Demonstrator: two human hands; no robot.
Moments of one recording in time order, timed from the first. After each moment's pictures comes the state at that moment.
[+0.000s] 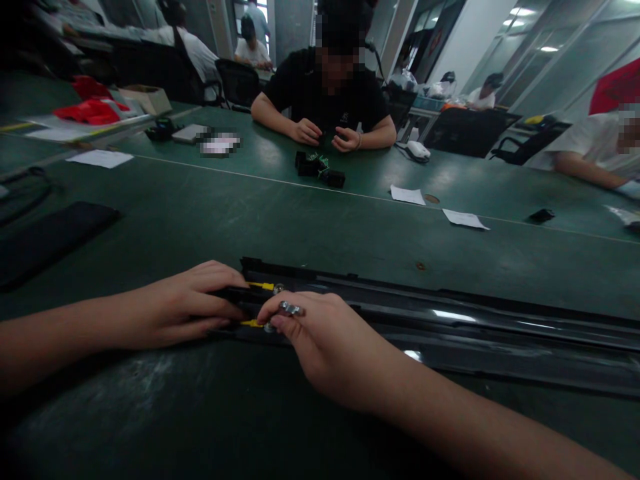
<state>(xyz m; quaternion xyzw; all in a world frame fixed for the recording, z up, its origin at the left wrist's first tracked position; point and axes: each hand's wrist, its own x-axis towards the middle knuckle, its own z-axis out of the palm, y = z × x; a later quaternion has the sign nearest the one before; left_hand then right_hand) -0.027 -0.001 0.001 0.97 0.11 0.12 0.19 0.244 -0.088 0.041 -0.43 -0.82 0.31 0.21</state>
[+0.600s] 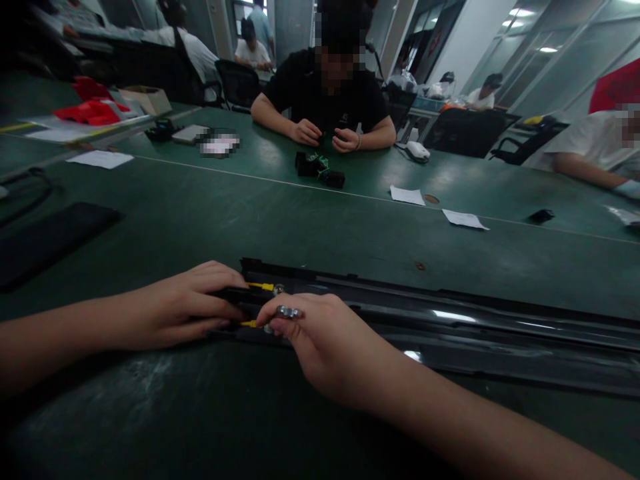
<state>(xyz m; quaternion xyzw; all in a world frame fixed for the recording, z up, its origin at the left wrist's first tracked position) -0.027 -0.002 0.003 0.97 0.11 0.12 0.19 0.244 -0.088 0.040 -0.43 -0.82 0.33 0.20</state>
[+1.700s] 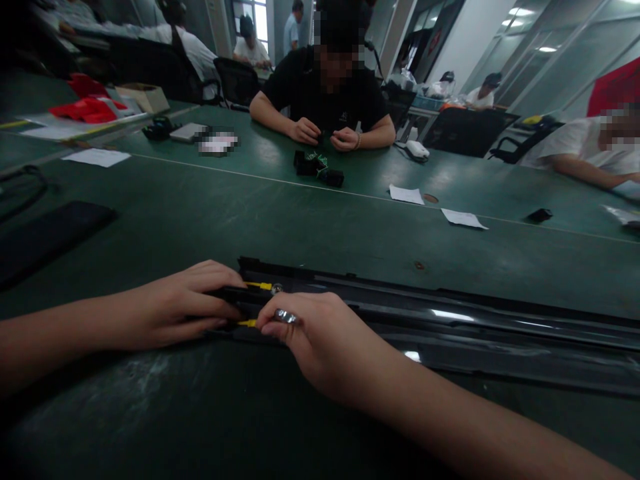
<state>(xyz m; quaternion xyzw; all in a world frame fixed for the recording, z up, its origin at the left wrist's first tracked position) -0.027 -0.002 0.003 0.97 0.12 0.12 0.20 0.243 -0.087 0.038 -0.43 -0.80 0.35 0.21</state>
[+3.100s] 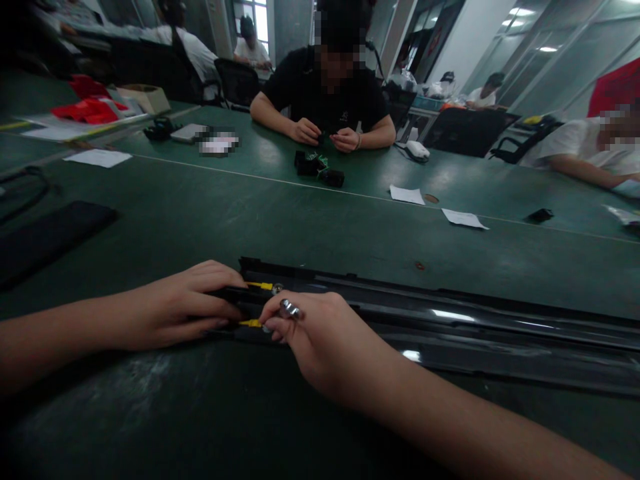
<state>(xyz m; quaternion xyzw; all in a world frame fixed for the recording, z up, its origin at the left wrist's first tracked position) -0.027 -0.002 0.003 0.97 0.11 0.11 0.19 0.243 -0.089 0.035 -0.46 -0.80 0.32 0.21</state>
